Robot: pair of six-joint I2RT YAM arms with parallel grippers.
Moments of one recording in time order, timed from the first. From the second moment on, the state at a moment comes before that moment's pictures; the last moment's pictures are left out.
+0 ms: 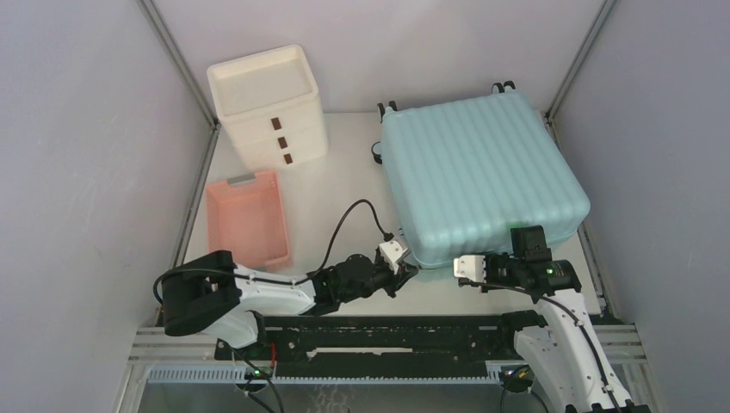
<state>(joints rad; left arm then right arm) -1.24 1.46 0.53 0.70 -0.15 -0.21 0.10 0.66 0.56 -1.04 -0.56 -1.43</state>
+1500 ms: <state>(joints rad) -0.92 1.38 0.67 0.33 -0.08 -0.31 0.06 0.60 0.53 -1.03 -0.59 -1.47</state>
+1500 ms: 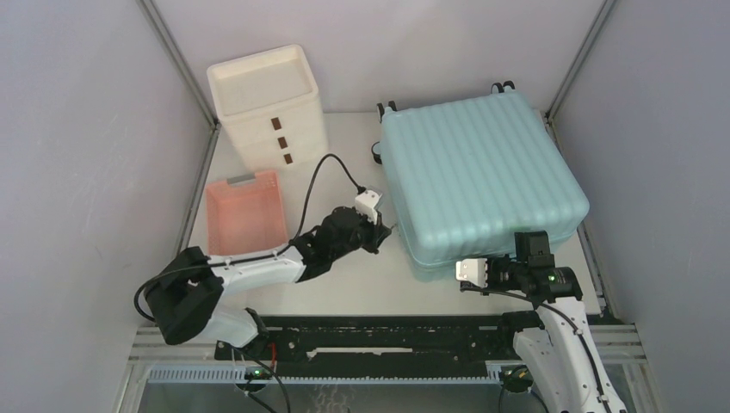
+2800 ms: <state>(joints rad) -0.55 1.85 1.29 0.04 0.06 -0.29 0.04 0.60 0.52 -1.03 -0.60 -1.47</state>
